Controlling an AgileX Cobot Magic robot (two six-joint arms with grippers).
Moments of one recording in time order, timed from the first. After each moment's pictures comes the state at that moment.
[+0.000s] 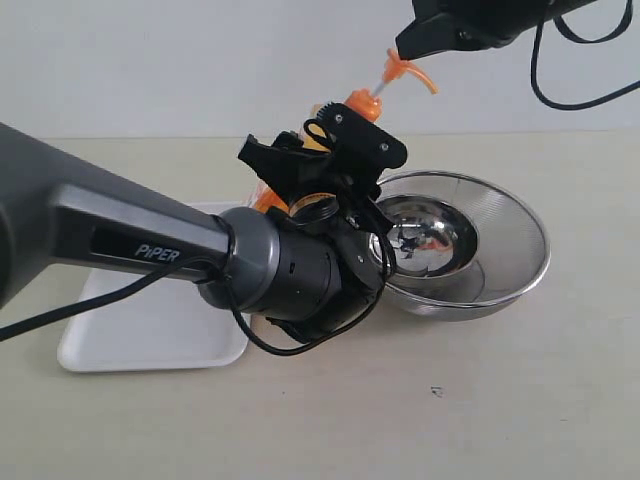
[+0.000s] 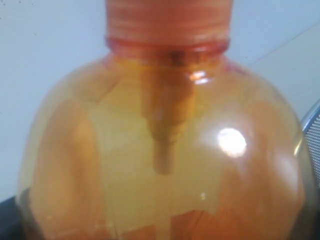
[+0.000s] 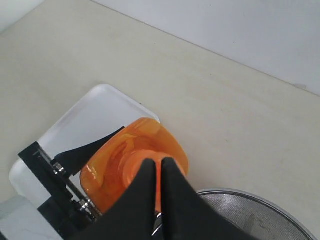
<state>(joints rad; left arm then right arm) -0.91 2.22 -1.33 -1.23 -1.01 1.30 0.18 1.74 -1.50 0.94 0.83 -0.94</state>
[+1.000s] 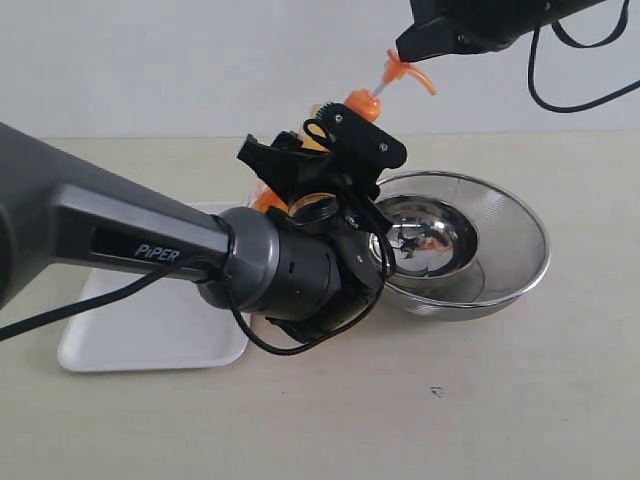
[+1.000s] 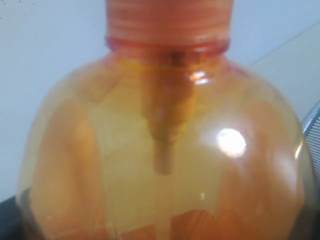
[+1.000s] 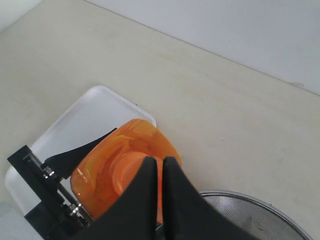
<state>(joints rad) -0.91 2.22 -1.33 -1.23 -1.01 1.29 0.18 1.76 -1.51 0.95 0.83 -0.94</state>
